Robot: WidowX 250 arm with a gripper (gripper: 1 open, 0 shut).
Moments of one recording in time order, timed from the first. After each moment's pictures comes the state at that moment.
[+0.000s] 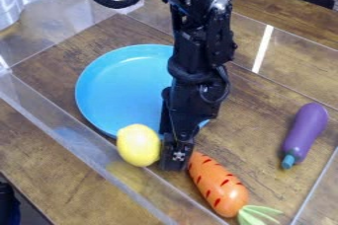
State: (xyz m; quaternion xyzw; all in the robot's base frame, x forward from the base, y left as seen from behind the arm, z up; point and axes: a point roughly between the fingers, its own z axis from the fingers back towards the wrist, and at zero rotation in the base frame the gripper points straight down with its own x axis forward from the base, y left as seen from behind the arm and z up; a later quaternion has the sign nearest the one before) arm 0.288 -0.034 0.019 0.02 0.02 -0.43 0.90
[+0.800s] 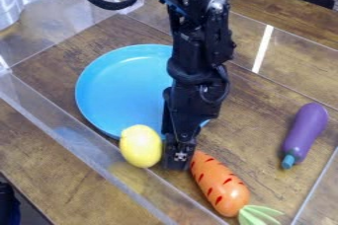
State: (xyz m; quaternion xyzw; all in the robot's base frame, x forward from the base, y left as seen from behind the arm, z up) arm 0.287 -0.040 0.020 0.01 0.02 -0.43 0.90
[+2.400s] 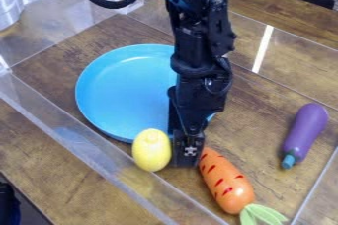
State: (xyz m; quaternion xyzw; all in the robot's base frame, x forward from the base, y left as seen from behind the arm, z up) arm 0.297 -0.044 0.020 -0.02 -0.01 -0.41 0.91
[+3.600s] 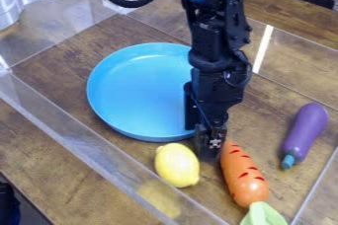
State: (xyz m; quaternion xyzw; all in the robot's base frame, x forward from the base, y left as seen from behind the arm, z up) arm 0.315 -0.056 0.019 -0.03 -0.02 -0.37 0.93
